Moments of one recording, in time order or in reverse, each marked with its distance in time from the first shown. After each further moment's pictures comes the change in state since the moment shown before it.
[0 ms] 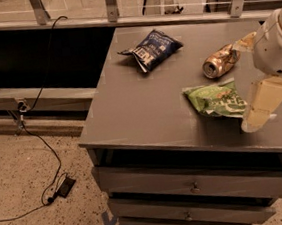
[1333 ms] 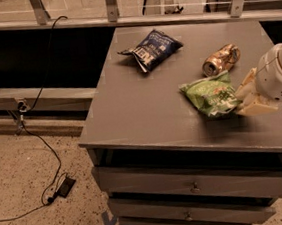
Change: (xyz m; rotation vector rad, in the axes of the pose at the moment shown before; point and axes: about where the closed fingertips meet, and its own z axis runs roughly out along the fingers) arm 0.042 0.000 0.051 0.060 0.006 0.026
